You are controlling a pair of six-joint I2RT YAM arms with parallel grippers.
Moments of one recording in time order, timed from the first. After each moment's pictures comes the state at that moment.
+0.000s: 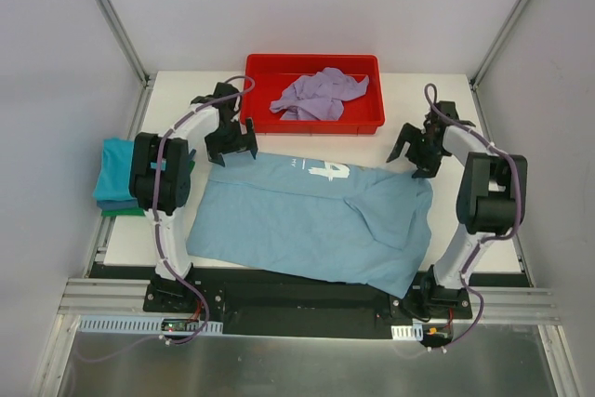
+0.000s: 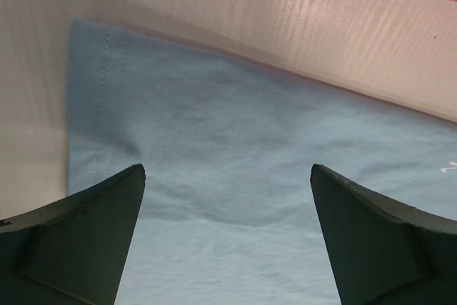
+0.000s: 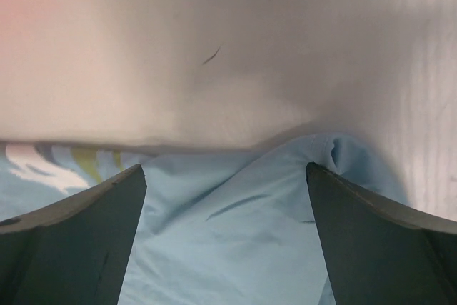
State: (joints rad) left arm -0.20 2.01 1.53 -0.81 0.07 -0.45; right arm -0.04 1.81 1.23 -0.62 -0.24 0.40
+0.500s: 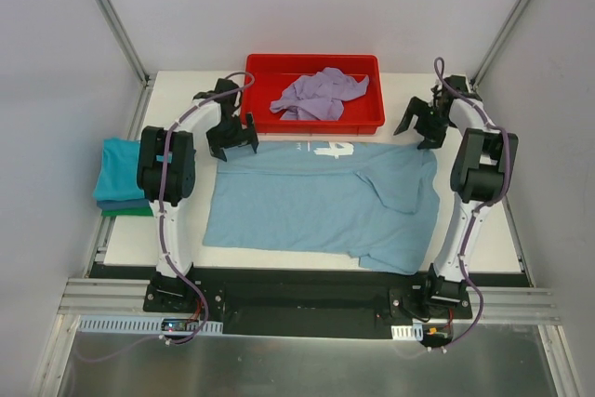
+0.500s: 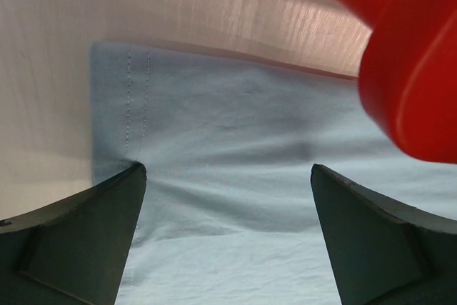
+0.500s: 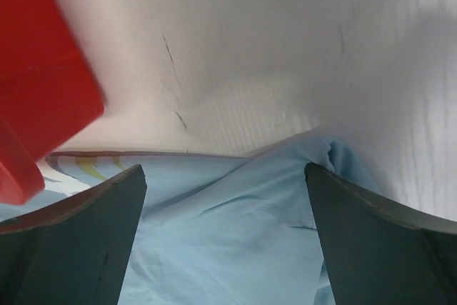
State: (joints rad) left arm -0.18 2.12 1.64 -0.81 0.07 -0.46; right arm -0.13 2.18 1.71 -0.74 -0.33 0.30
